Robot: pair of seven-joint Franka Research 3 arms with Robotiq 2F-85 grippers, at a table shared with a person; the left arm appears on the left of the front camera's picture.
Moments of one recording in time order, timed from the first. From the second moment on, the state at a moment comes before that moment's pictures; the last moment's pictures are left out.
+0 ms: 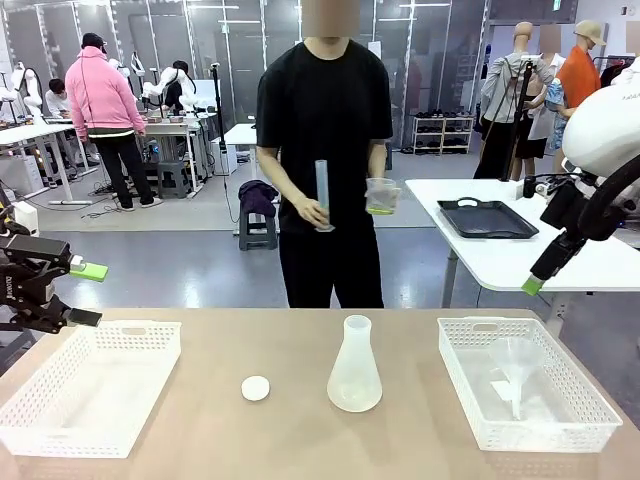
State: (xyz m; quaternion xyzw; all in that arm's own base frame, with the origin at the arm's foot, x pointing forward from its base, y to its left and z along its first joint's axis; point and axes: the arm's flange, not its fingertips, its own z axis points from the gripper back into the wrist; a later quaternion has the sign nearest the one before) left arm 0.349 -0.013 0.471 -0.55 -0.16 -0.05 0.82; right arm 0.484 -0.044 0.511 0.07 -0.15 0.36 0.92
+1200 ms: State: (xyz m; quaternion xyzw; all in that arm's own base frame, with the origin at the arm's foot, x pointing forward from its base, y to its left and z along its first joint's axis) left arm 0.348 -0.014 0.471 -0.54 -0.15 -0.05 0.82; right arm 0.513 -0.060 0.422 0.06 -0.06 0.48 0.87
